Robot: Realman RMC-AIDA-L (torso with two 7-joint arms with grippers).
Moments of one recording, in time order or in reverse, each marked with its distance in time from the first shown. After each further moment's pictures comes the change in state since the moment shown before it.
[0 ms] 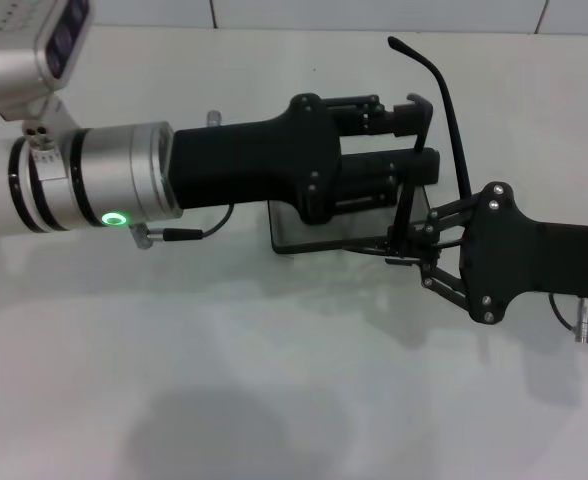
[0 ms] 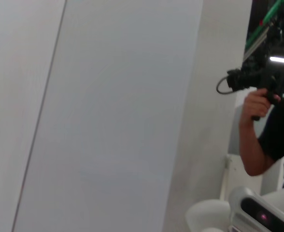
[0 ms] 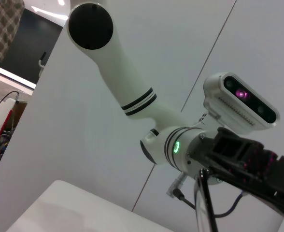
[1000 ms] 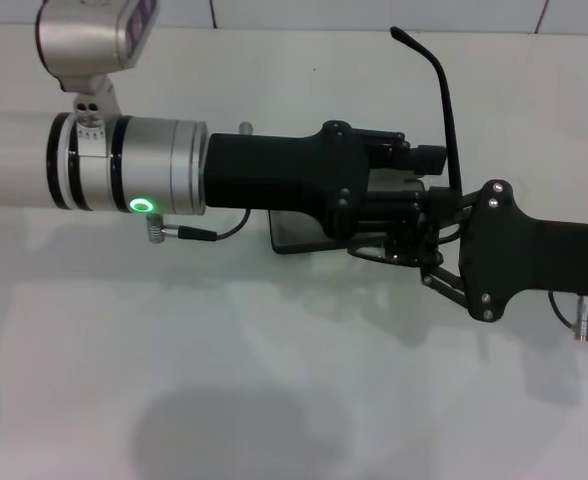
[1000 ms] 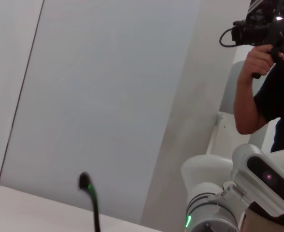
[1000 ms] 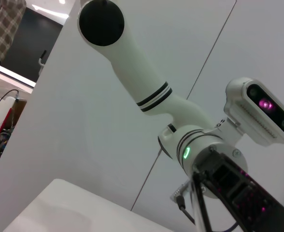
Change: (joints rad) left arm -0.079 0.006 0.000 0.008 0.142 -0.054 -0.133; right arm 0.000 0.000 0.000 -0.007 0.000 0.004 0.000
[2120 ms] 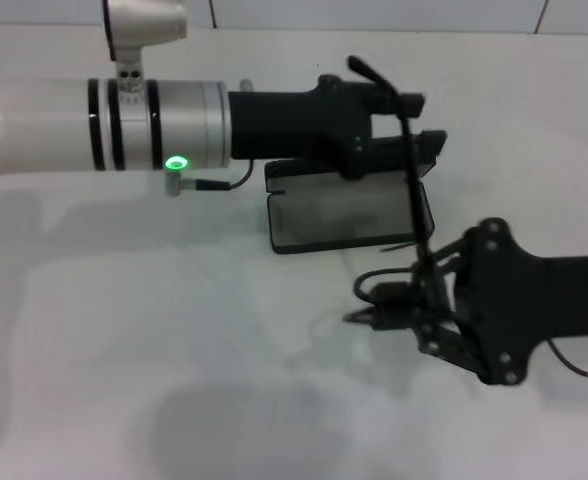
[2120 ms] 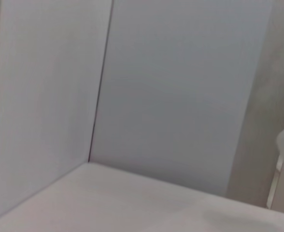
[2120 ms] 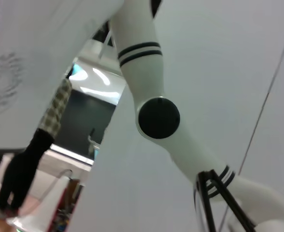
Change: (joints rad) left arm -0.058 -0.018 -0.078 -0.009 0.088 -0.244 0.058; right arm 0.046 0.009 -0.017 0.039 0.002 -0.243 0.093
